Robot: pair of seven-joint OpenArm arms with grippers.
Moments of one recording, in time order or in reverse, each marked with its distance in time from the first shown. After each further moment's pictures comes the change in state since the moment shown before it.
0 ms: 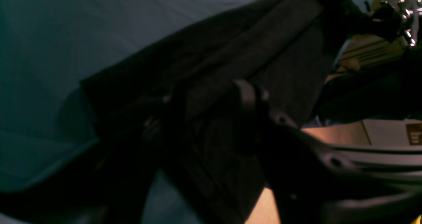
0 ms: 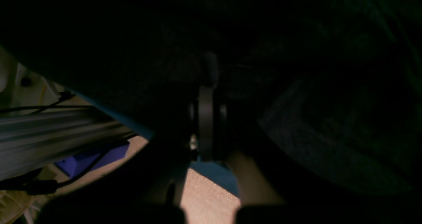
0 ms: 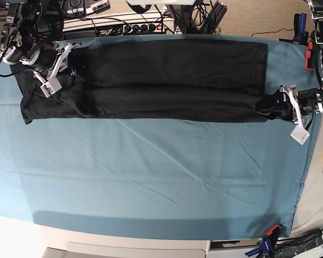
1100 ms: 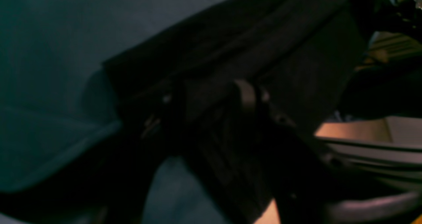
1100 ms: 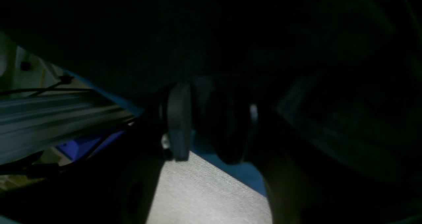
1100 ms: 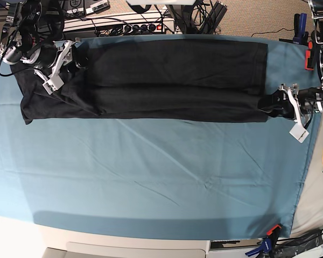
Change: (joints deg) left arm 0.7 -0.2 0.0 0.0 8.5 0.0 -2.7; right arm 0.0 0.0 0.0 0.9 0.7 0.0 -4.4
